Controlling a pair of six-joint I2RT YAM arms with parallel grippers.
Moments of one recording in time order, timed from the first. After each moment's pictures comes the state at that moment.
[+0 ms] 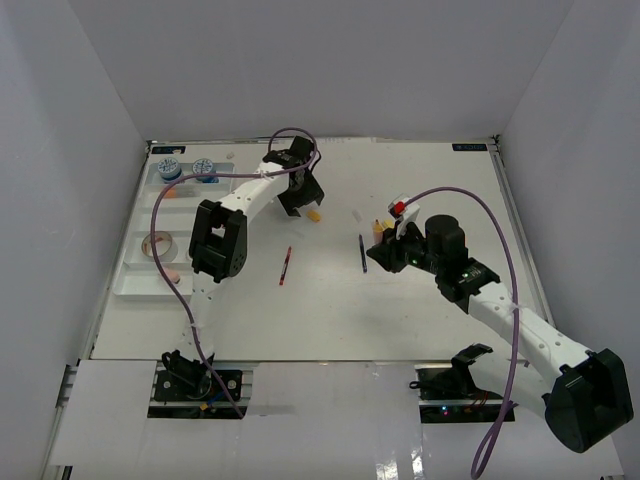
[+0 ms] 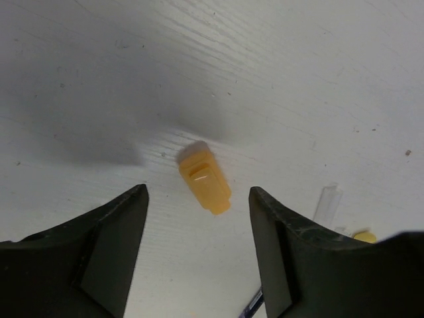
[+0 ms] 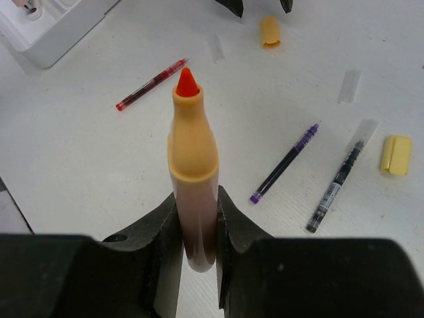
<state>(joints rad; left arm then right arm) -0.48 2.34 2.06 -0.86 -0.12 -0.93 0.52 1.00 0.64 -0.03 -0.37 0.05</state>
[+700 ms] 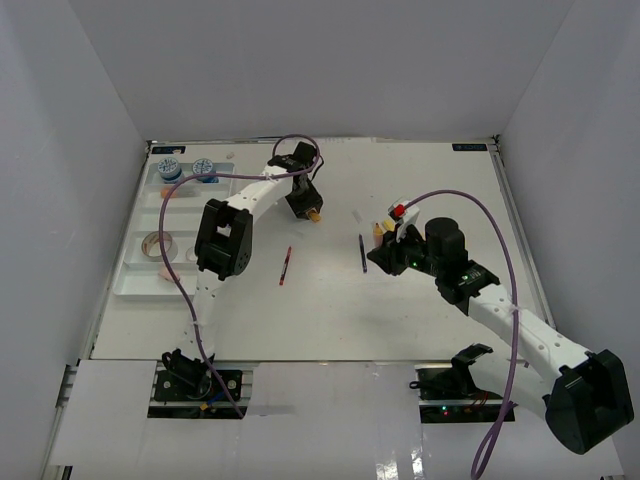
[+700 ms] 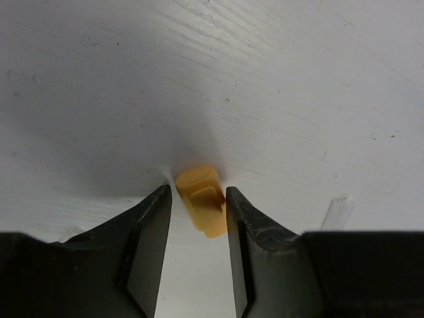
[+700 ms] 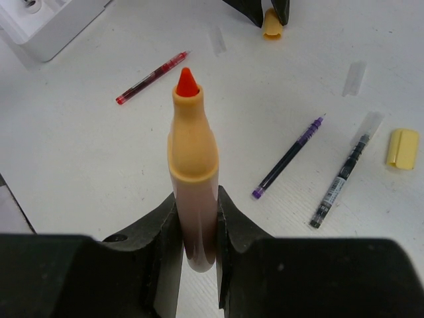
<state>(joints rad) -0.48 2.40 2.08 -0.84 -0.07 -0.94 0.52 0.99 0.61 -0.02 -0.38 0.05</state>
